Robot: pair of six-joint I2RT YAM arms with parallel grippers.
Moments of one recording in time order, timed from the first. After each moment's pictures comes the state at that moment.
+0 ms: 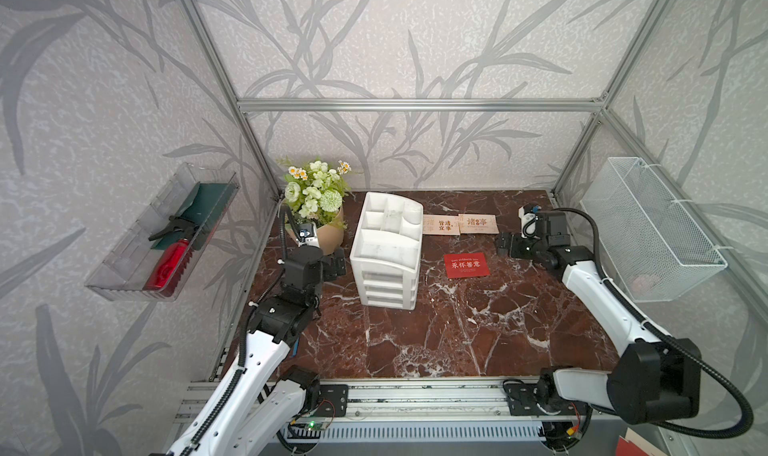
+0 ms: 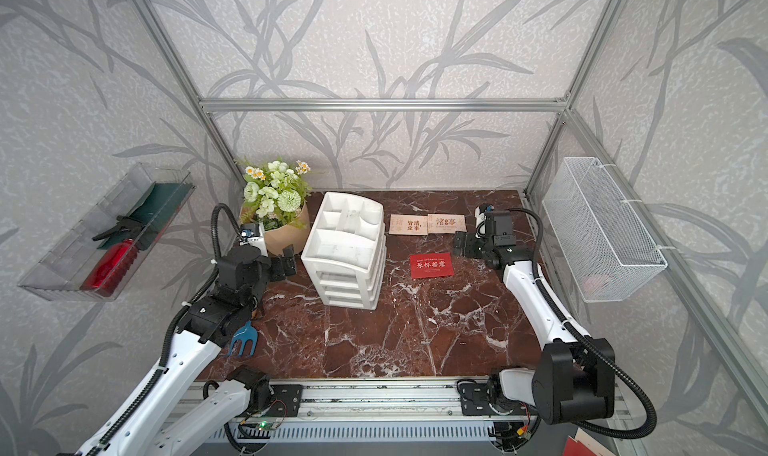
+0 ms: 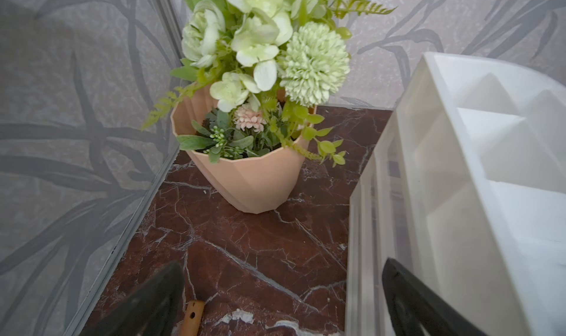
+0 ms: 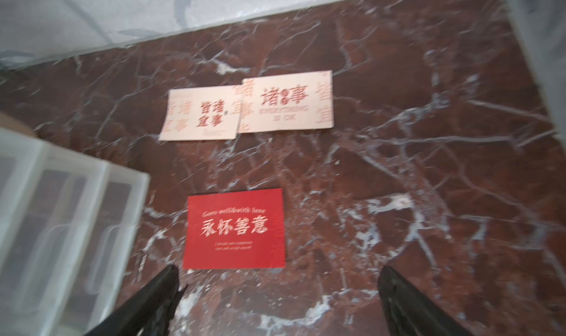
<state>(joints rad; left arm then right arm) -0.32 0.78 0.75 -0.43 -0.45 -0.23 0.07 1.28 0.96 -0.42 -0.05 0.19</state>
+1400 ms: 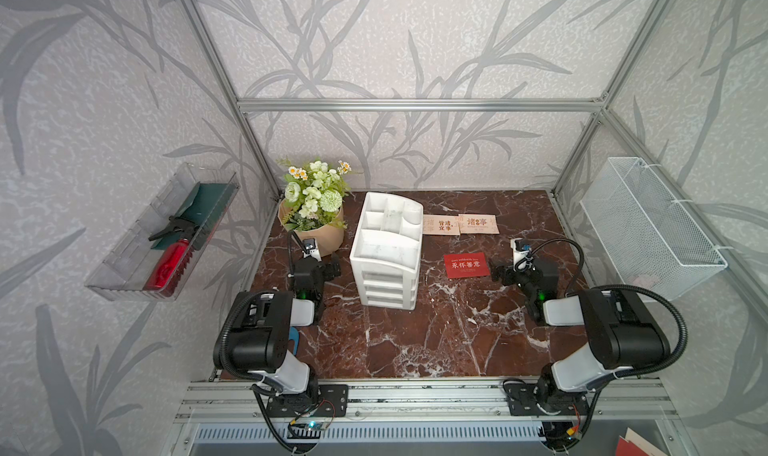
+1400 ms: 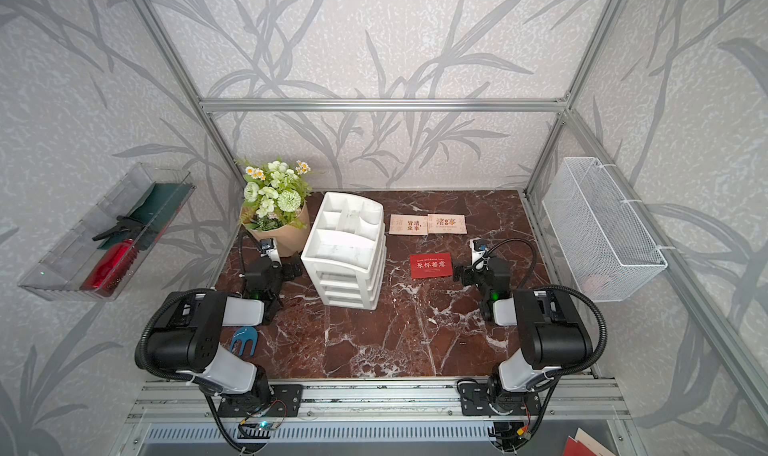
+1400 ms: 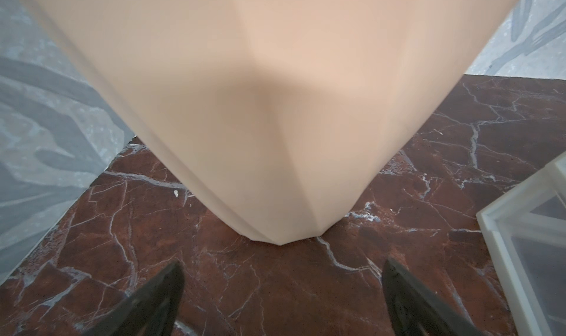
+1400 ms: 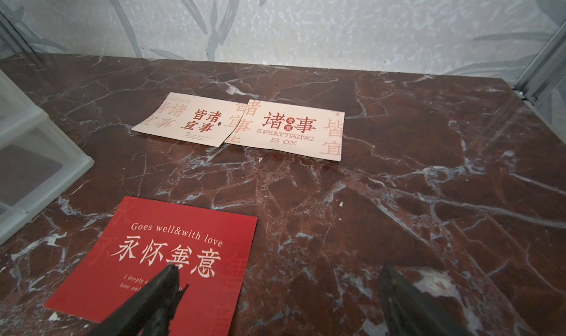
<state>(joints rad) 0.02 1.57 0.36 0.84 -0.16 -0.04 0.00 1.59 0.35 0.89 -0.26 -0.04</state>
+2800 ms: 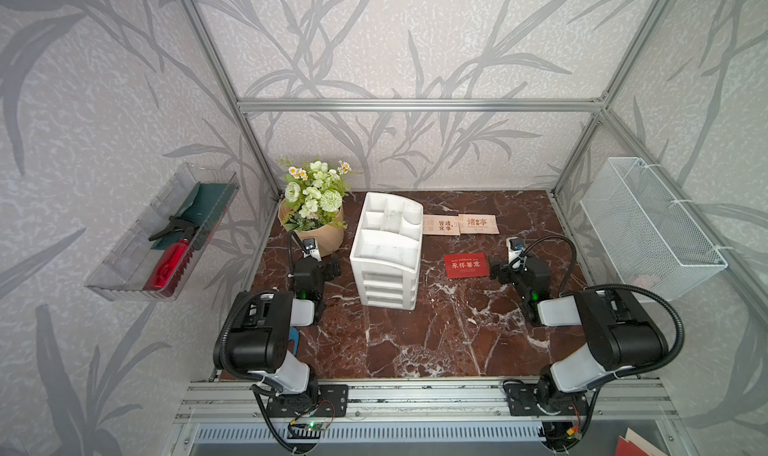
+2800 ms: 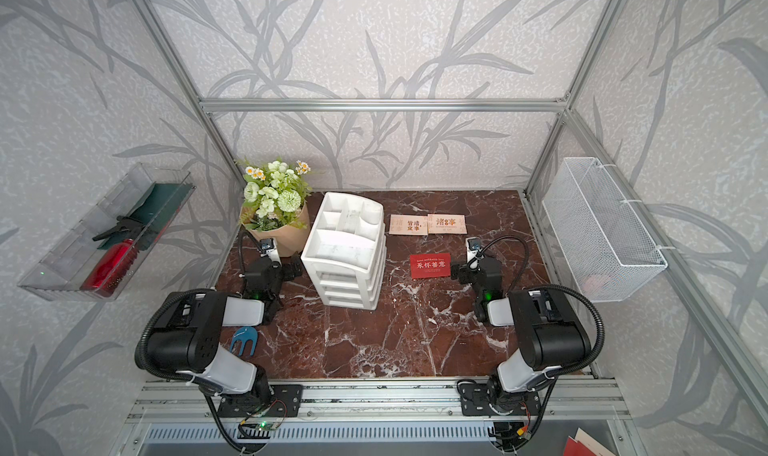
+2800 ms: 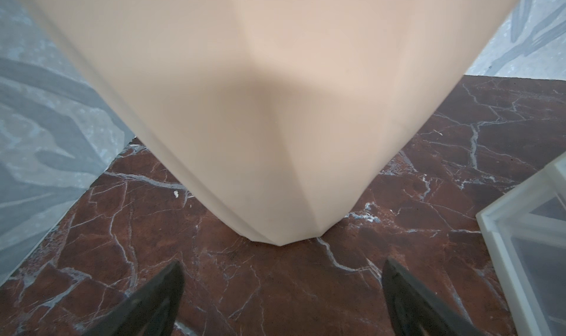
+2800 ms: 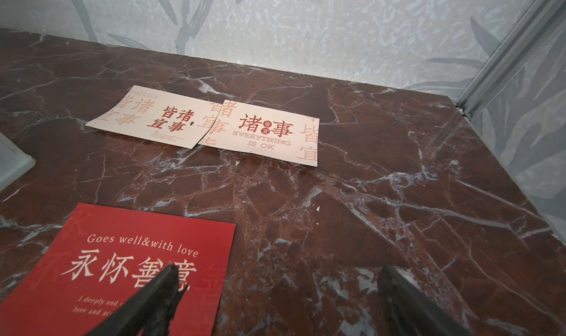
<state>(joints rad) 0.02 1.57 0.36 0.84 -0.16 -0.04 0.09 1.59 0.35 0.89 -0.04 -0.09</state>
